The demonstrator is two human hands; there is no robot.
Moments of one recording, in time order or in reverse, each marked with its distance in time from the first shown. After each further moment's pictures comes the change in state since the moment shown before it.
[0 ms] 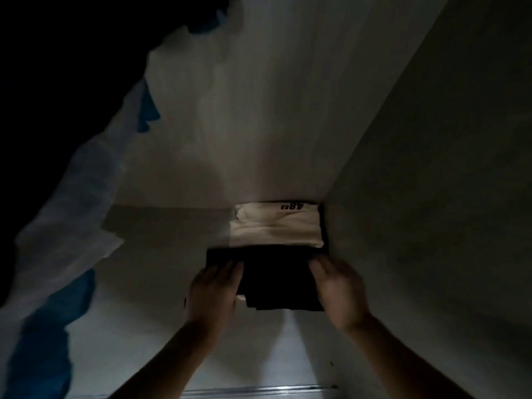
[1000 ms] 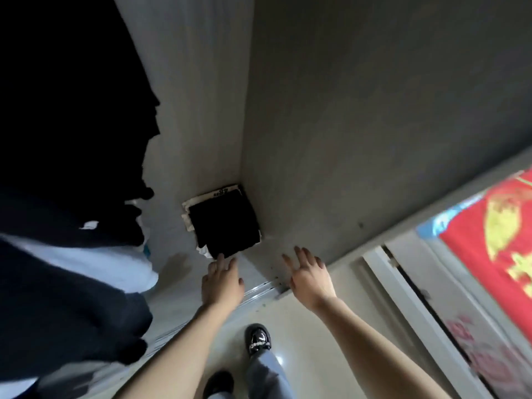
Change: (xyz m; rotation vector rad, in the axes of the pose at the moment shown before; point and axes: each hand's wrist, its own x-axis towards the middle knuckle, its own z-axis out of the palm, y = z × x) left_hand -0.157 0.114 -0.201 -0.059 -0.452 0.031; right_hand -0.197 -0.080 -0.262 0.125 -0.494 0.506
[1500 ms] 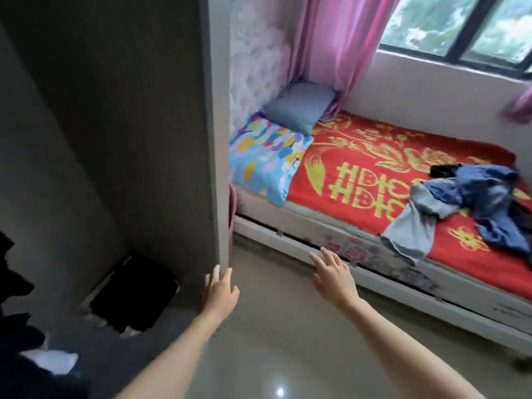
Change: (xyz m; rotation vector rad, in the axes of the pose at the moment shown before) left_hand -0.164 0.132 -0.036 0.090 0.023 0.628; right_hand -0.325 0.058 -0.041 0.234 0.325 0.809
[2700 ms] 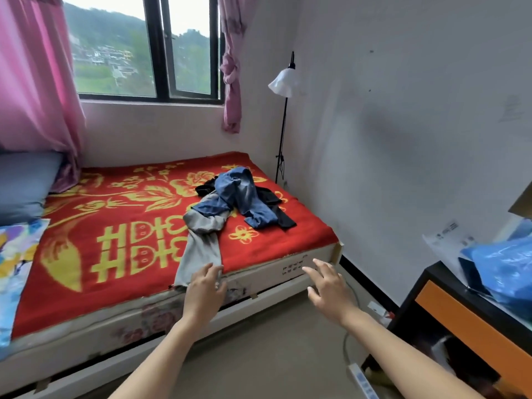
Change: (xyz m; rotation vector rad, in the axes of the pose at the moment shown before) left_hand -0.020 0.512 0.131 -0.286 -0.135 0.958; right_hand -0.236 0.402 -0.103 -0.037 0.287 0.737
